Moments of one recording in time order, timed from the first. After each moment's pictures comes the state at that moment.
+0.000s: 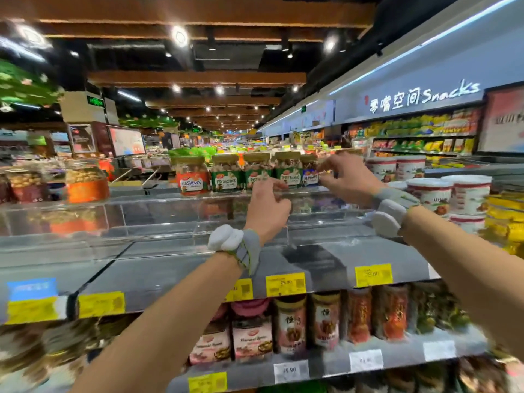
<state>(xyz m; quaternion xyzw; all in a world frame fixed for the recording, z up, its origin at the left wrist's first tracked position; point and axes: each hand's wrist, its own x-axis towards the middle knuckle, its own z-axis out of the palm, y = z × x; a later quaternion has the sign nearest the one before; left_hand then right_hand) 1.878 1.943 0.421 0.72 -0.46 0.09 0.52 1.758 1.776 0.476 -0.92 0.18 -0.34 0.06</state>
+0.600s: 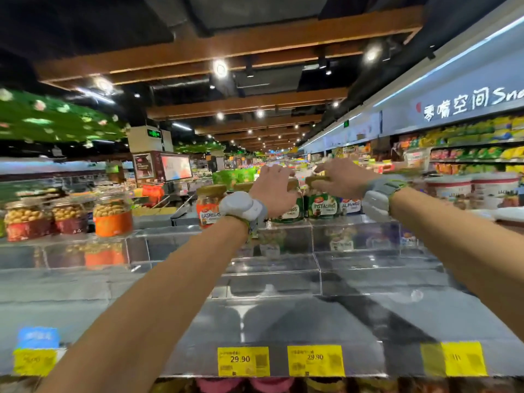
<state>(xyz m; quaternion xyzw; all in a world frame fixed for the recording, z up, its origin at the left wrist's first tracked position) 1.985 1.891 0.509 0.83 -0.46 0.24 0.18 1.884 1.722 0.530 -0.96 0.15 -0.22 -0.03</state>
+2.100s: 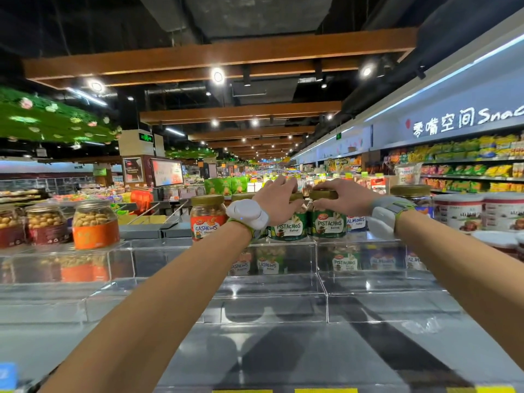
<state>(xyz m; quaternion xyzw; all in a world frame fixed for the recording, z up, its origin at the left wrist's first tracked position) 2.050 1.859 0.510 0.81 -0.51 0.25 0.15 1.924 1.689 0.518 -0.96 0.10 -0.24 0.09</state>
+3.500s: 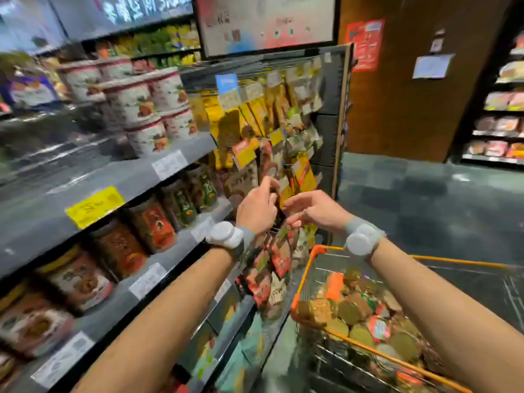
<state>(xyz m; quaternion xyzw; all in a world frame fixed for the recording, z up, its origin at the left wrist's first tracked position) 1.527 1.775 0.237 0.58 -0.76 -0.11 0.26 1.352 1.769 0.211 -0.67 0.50 -0.34 0.44</state>
